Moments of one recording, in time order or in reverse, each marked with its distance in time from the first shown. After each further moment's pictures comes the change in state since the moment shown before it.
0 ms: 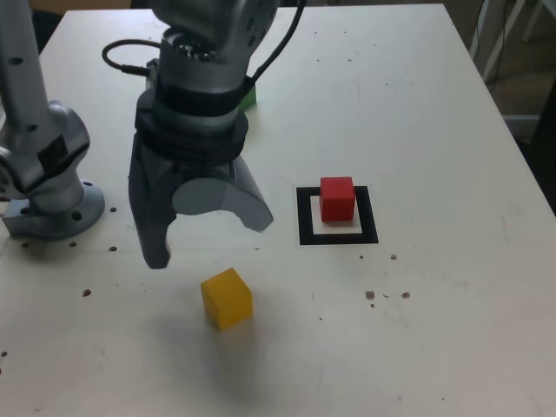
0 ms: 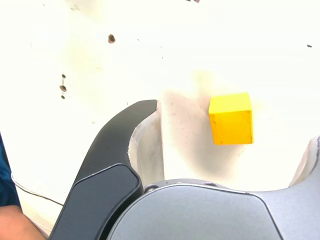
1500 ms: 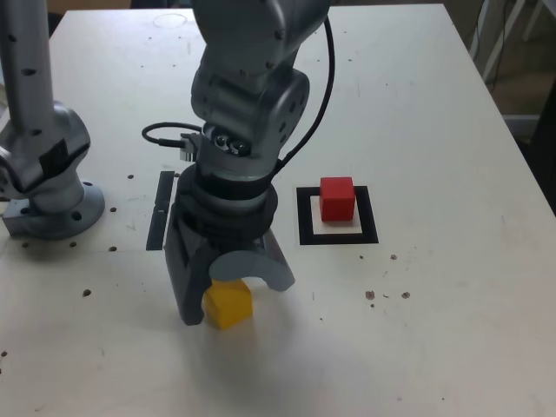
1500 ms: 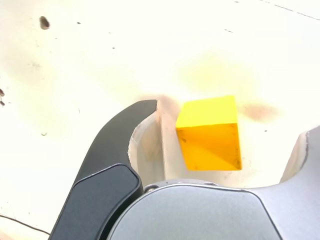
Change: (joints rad) arm -0.013 0.125 0.130 -0.271 0.015 -0.007
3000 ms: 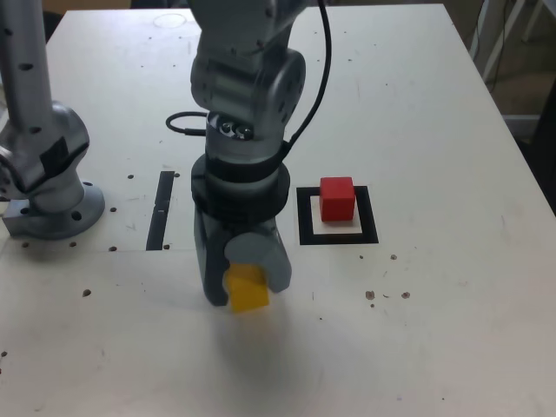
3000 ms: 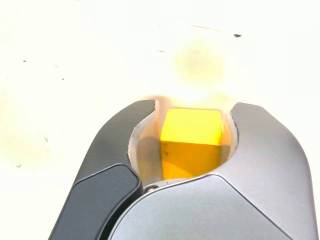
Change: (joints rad) arm 0.043 -0.054 0.048 -0.095 0.109 0.143
